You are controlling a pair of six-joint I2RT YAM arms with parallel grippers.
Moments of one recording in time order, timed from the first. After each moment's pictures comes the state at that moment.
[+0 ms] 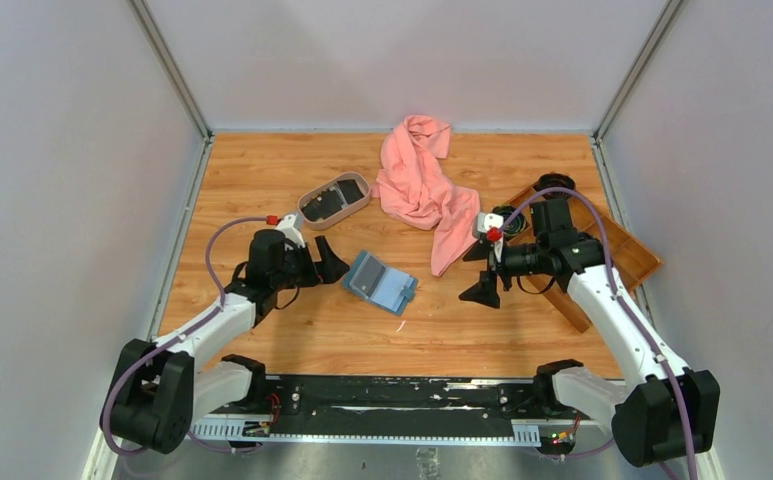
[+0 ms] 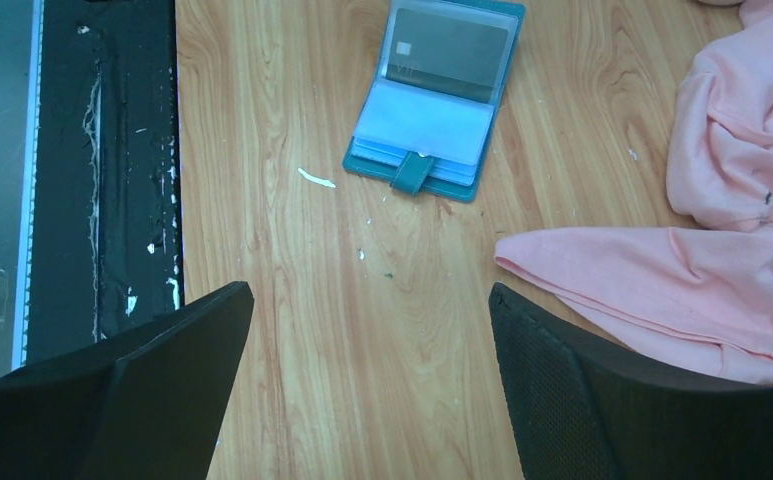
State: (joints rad) left arm -0.27 1.09 0.39 0.14 0.31 -0.50; right arm 0.22 1.06 0.86 -0.72 -1.02 -0.82
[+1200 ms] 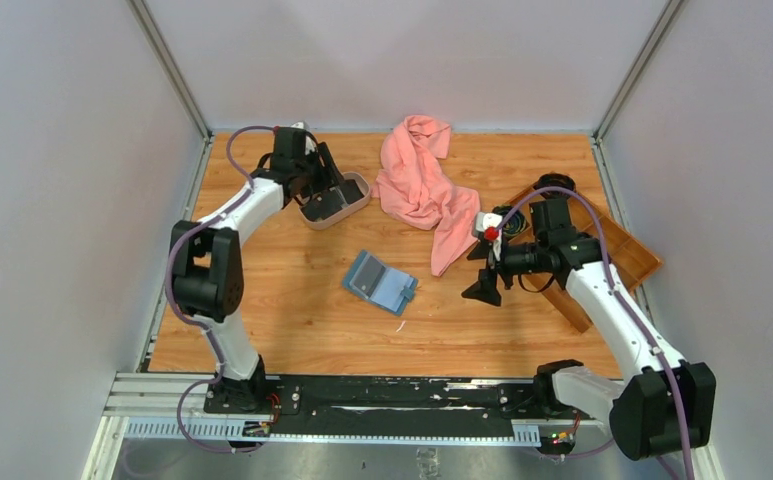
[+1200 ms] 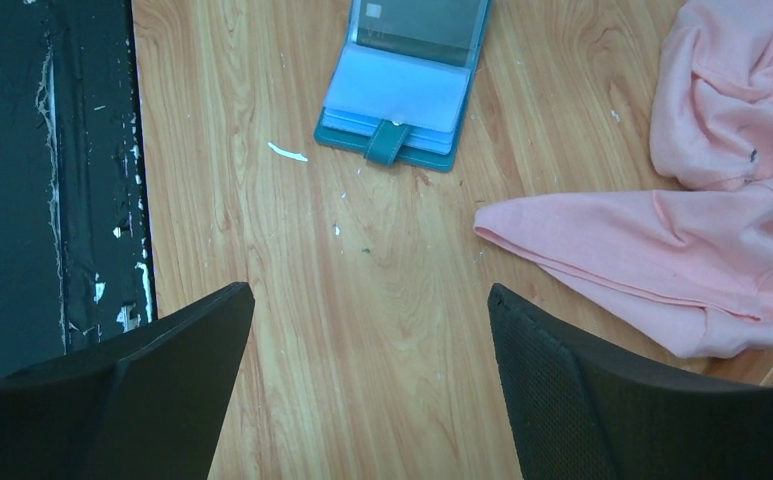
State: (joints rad) left arm -0.20 1.76 1.30 -0.18 0.13 -0.53; right arm 0.20 1.07 0.84 -0.72 -0.97 -0.85
